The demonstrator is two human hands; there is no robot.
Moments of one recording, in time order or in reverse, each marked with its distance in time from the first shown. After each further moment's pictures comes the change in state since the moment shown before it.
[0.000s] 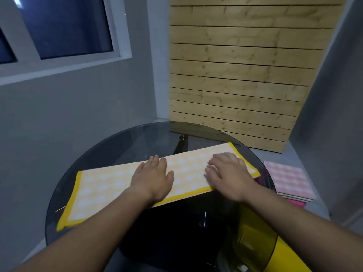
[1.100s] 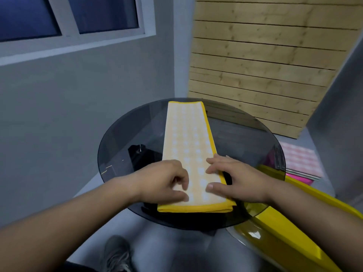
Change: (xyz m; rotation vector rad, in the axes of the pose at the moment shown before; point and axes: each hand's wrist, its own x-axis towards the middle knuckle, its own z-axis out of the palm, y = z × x) left_hand -0.151 -0.025 -0.026 -0.232 -0.147 0.441; right_hand -0.097 -0.052 -0.009 0.213 -0.313 -0.292
